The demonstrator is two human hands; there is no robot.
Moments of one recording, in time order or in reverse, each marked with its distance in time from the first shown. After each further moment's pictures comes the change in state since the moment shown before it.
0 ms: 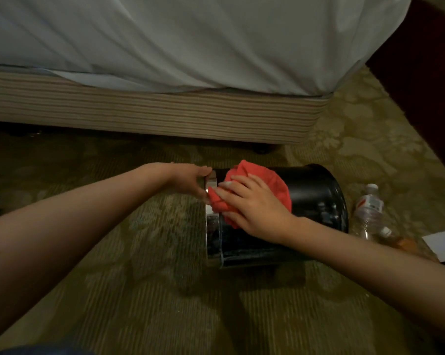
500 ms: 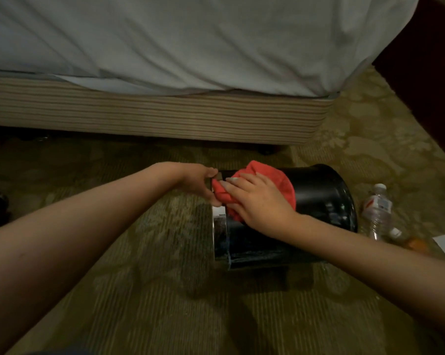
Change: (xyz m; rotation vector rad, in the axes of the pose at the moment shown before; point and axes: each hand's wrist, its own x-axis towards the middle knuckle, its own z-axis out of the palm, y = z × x) left_hand 0.003 0.005 -0.005 -0.029 -0.029 -0.055; right_hand 0.015 -0.004 -0.001 -0.065 -0.019 0.153
